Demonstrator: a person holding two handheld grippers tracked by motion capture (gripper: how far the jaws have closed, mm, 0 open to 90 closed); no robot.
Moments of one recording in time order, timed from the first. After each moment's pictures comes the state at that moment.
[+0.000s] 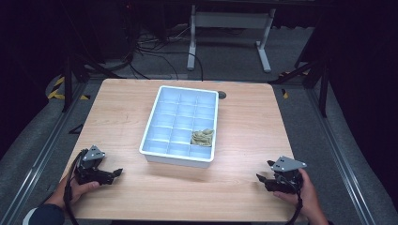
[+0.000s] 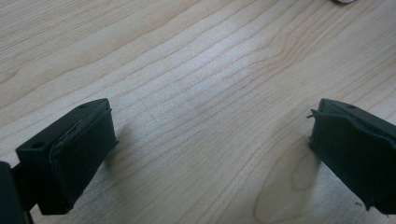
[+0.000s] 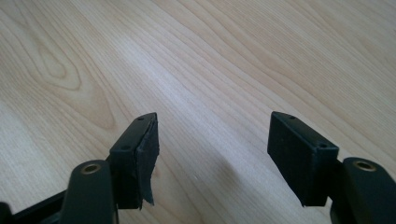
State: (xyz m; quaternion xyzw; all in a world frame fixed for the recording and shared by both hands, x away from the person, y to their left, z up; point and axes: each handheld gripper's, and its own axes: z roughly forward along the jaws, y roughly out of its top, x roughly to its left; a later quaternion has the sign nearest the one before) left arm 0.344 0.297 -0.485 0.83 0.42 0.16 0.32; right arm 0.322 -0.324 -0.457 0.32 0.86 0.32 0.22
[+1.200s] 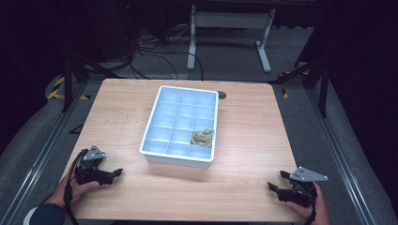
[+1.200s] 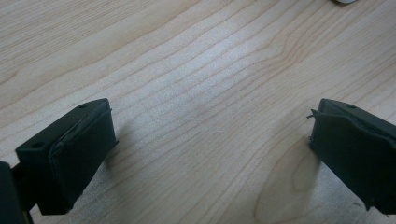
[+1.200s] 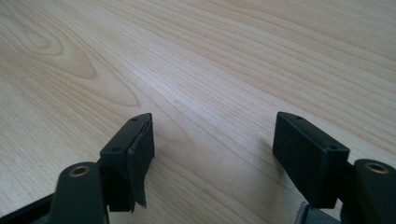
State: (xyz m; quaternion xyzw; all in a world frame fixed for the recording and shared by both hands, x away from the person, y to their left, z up) left arm 0.344 0.297 -0.485 0.83 0.42 0.16 0.32; right arm 0.296 -0.368 -0.484 0.41 0.81 0.37 0.19
